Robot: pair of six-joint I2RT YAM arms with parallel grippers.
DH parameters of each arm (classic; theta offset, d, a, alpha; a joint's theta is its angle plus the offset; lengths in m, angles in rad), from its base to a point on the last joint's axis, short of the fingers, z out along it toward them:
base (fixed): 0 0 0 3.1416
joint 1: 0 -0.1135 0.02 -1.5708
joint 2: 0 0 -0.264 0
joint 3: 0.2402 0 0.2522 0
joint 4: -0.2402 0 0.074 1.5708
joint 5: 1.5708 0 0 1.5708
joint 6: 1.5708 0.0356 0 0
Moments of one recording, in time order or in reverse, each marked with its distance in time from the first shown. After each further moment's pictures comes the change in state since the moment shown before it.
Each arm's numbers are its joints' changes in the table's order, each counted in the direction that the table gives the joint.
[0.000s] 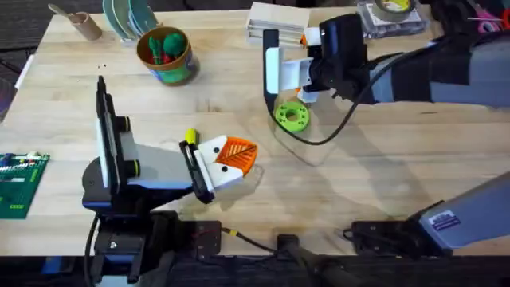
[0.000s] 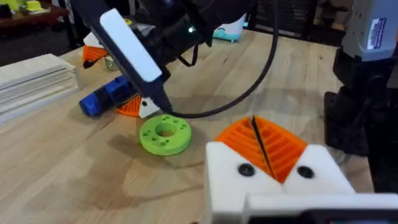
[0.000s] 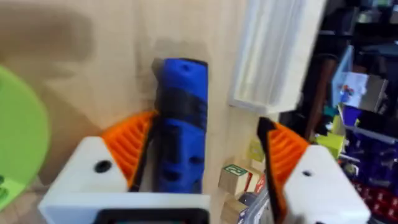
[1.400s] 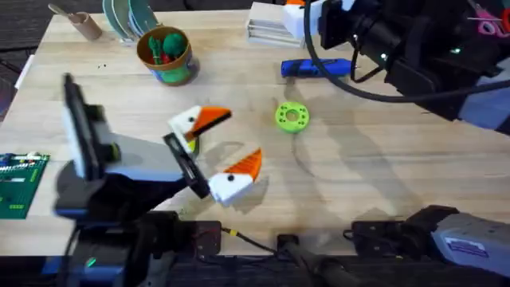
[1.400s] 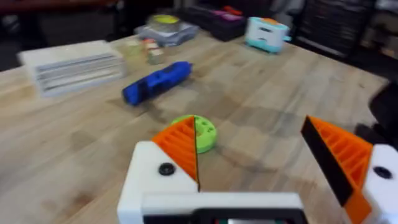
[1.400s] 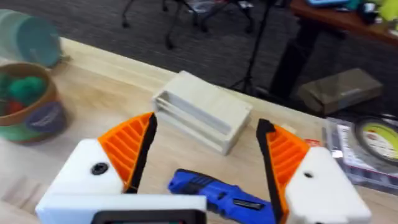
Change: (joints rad) left arm 0.000 0.000 0.135 -0.144 -0.187 -0.078; right arm -0.045 0.462 -0.008 -0.016 0.033 1.266
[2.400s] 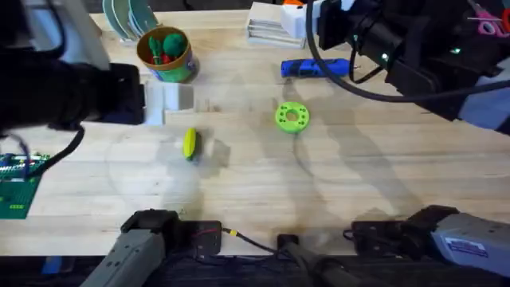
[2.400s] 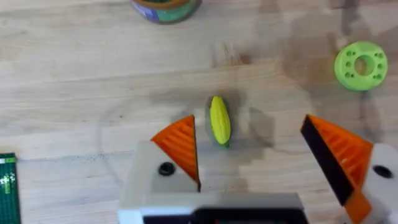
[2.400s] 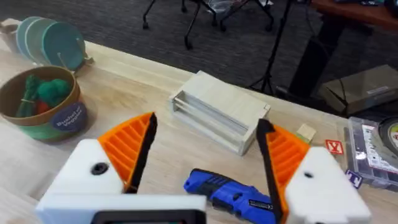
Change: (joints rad) left arm 0.000 -0.898 1.055 -0.987 -0.897 0.097; right arm -0.001 0.000 0.000 0.000 -0.040 0.033
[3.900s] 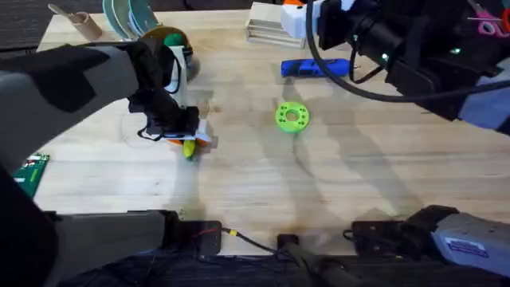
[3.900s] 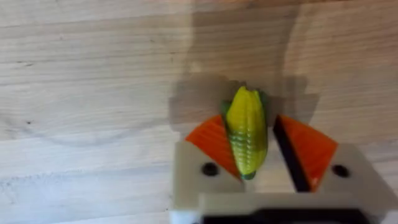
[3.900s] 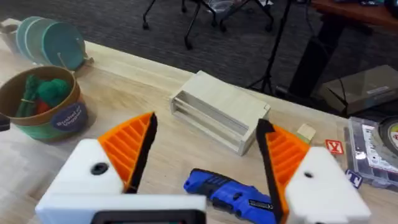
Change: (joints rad) left arm 0.000 -0.601 -0.320 0.290 0.021 -0.014; right arm 0.000 0.000 0.000 0.000 0.000 0.000
